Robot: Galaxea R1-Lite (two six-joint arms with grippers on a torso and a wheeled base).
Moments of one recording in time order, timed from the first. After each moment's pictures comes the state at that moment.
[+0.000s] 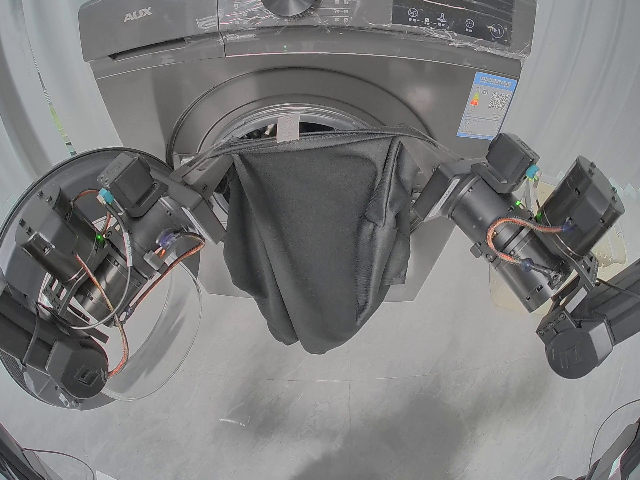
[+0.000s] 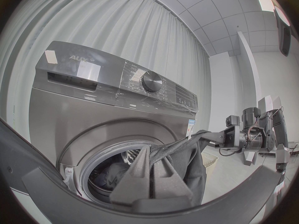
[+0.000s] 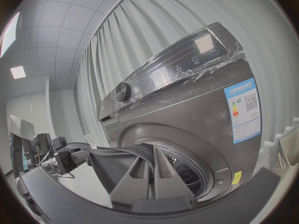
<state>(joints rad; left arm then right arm) -0.47 1.71 -0.62 -1.55 -0.18 -0.01 0.69 1.78 -0.82 -1.40 -0.08 0.08</state>
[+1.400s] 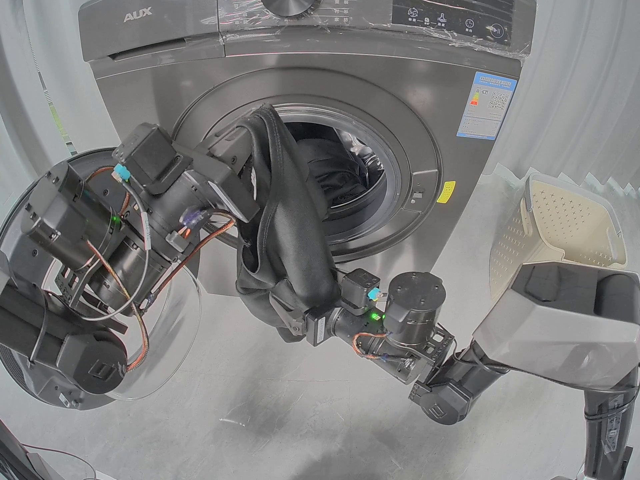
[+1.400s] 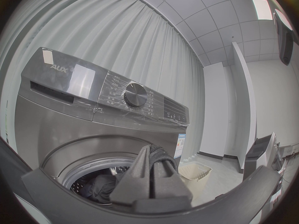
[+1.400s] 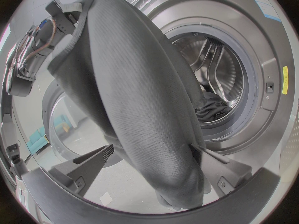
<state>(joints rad) -0.57 1.73 -0.73 -1.55 -0.16 -0.01 0.79 2.30 -0.95 -1.39 -0.04 0.06</state>
